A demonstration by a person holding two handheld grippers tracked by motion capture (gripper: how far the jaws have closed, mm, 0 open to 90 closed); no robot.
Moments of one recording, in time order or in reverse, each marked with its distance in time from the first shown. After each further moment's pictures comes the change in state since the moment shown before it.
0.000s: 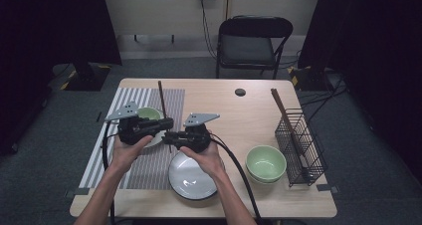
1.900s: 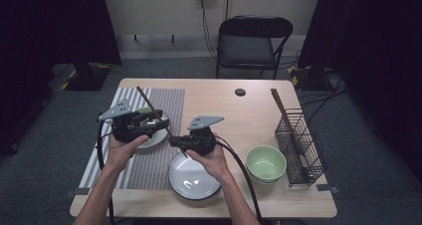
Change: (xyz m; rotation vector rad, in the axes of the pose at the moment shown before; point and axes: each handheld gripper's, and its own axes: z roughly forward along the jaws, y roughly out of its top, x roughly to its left) left arm 0.007 0.003 -0.013 -0.036 0.113 0.011; right arm 0.004 -0.006 -0.016 0.041 -0.024 -0.006
